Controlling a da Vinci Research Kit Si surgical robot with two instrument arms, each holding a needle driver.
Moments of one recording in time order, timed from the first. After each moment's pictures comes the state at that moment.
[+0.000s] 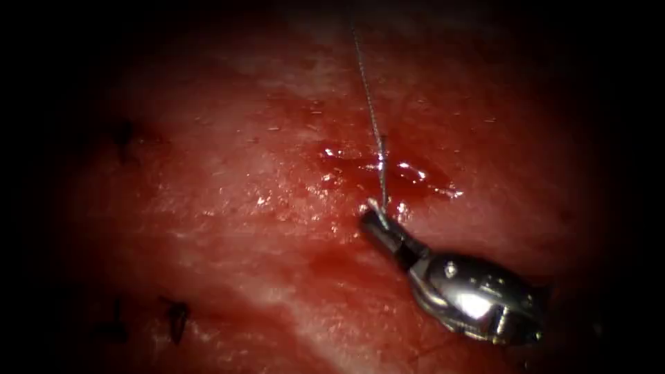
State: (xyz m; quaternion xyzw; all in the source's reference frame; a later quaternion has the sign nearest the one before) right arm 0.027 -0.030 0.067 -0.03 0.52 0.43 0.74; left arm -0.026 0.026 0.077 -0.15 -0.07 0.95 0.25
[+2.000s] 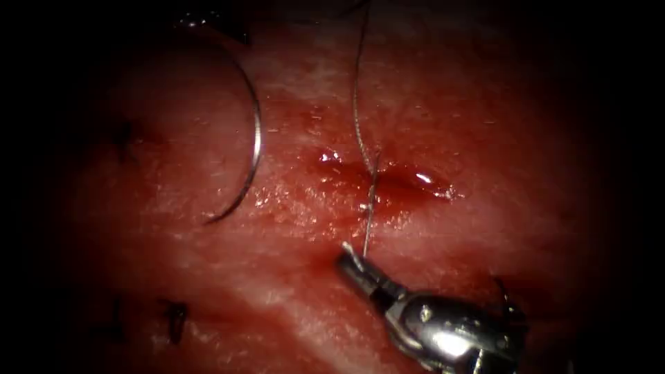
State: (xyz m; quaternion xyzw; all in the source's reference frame) right arm 0.028 -0.034 0.067 0.03 0.52 0.36 0.77; left arm -0.024 0.002 0.064 -0.24 -0.14 0.94 0.18
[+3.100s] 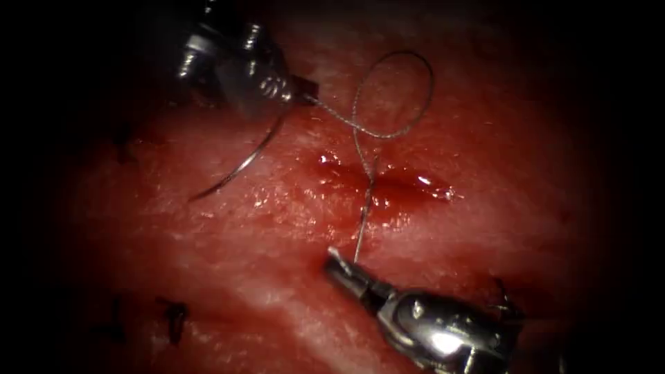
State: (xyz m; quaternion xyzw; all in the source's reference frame) right arm 0.029 -0.034 0.067 0.09 0.53 0.35 0.77; left arm -0.032 -0.004 0.071 -0.17 0.12 0.98 -0.03
